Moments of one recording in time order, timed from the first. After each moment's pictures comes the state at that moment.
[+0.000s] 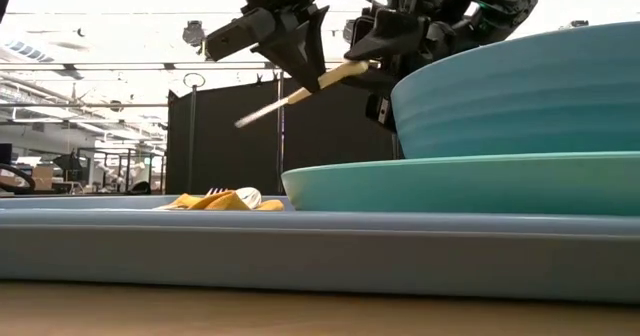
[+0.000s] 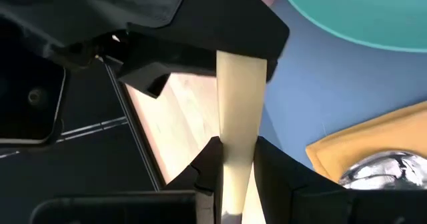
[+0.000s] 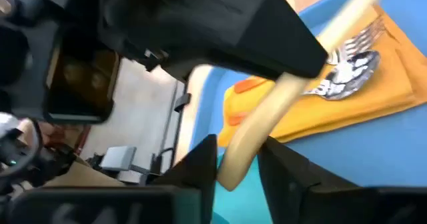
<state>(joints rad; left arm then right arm) -0.28 1.92 1.59 -0.83 -0.66 0.47 -0.12 1.59 0.81 0.35 -0.68 0.63</state>
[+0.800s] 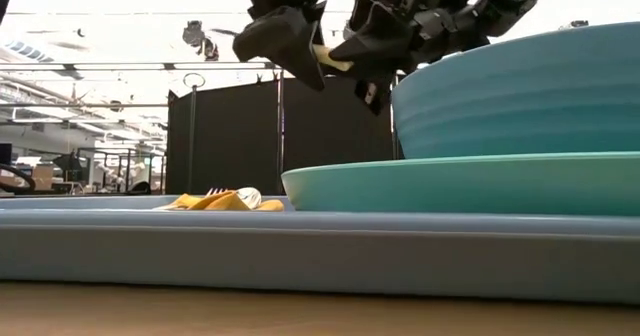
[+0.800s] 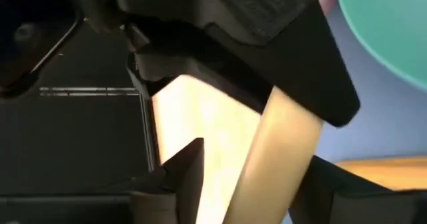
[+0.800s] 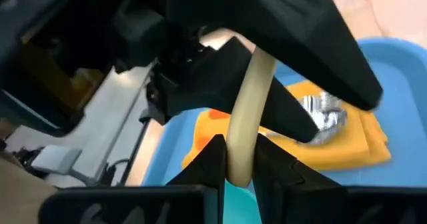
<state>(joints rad) -0.29 1.92 1.59 -0.81 -0.77 0.24 -0.07 1.57 0.83 0.35 -0.49 0.39</state>
